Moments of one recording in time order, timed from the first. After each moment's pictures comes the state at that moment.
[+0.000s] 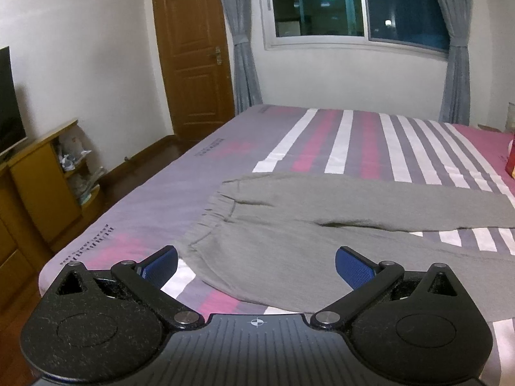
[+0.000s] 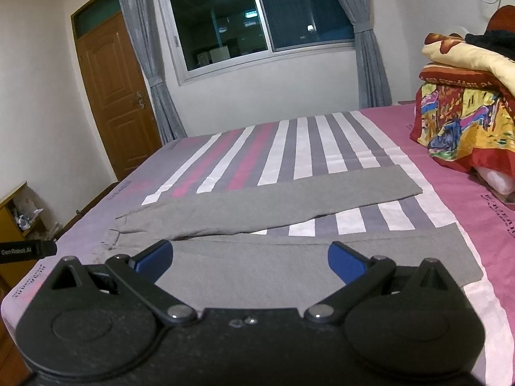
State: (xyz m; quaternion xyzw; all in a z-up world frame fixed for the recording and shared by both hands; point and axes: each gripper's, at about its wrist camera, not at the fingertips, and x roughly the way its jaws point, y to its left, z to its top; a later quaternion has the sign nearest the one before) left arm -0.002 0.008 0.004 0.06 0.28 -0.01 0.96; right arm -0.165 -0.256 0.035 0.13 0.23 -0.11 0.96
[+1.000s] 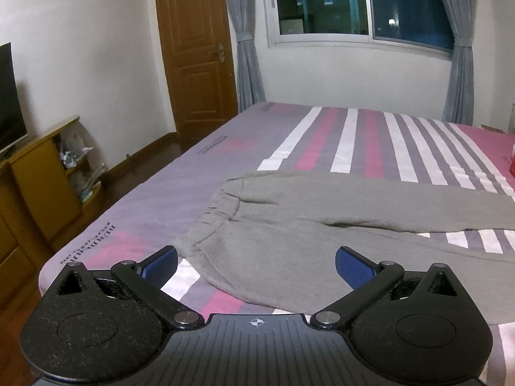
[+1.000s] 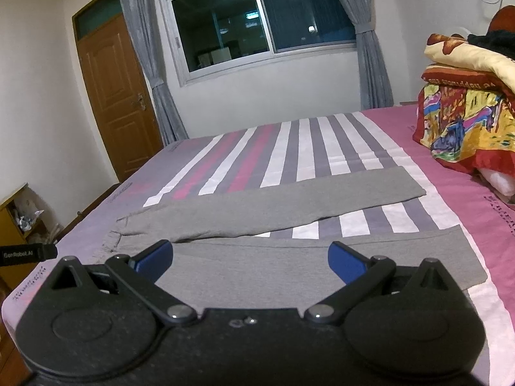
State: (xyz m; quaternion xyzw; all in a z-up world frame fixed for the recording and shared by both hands) left arm 0.010 0.015 0.000 0.06 0.28 0.00 0.96; right arm -0.164 -0.251 0.036 0.11 0.20 -0.11 0.97
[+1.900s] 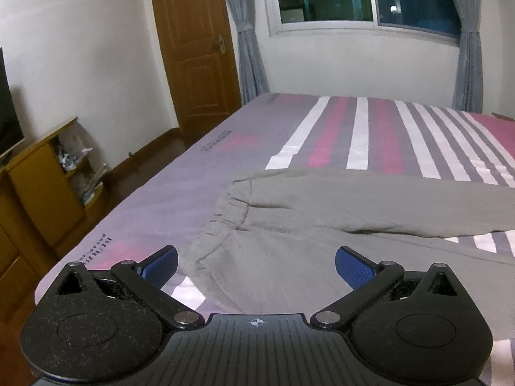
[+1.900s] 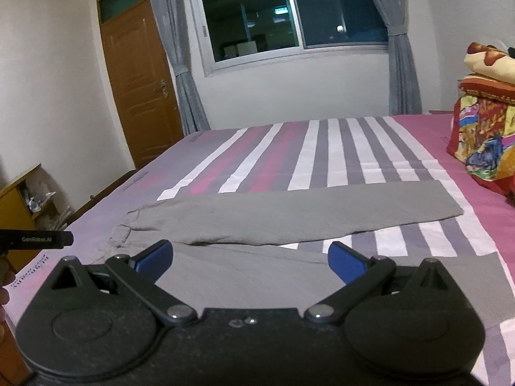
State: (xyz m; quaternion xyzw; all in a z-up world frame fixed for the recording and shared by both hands) left arm 0.080 0.015 -0.017 0.08 0.30 0.01 0.95; right arm -0.097 -0.239 0.031 0.09 0.19 -0.06 0.98
